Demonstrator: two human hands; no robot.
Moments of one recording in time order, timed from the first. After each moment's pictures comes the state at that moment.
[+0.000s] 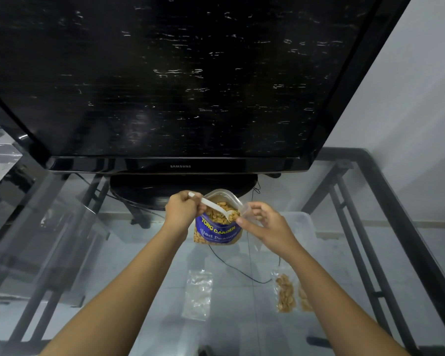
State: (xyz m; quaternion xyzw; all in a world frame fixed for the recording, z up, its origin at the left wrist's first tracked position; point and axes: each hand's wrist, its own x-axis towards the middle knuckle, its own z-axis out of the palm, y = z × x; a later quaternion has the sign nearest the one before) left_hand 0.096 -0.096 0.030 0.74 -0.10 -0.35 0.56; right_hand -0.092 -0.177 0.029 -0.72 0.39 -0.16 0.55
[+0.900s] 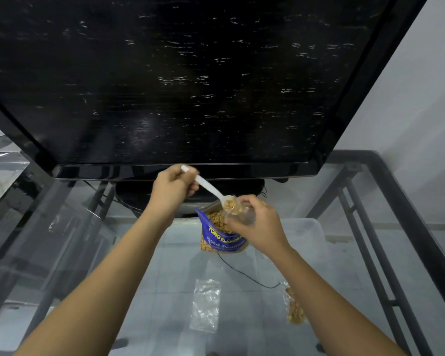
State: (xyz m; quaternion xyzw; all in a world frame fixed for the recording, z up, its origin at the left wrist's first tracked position) left_hand 0.132 -0.096 0.091 0.71 -0.24 -0.32 0.59; right_hand -0.046 -0.175 0.035 -0.80 0.38 -0.24 0.39
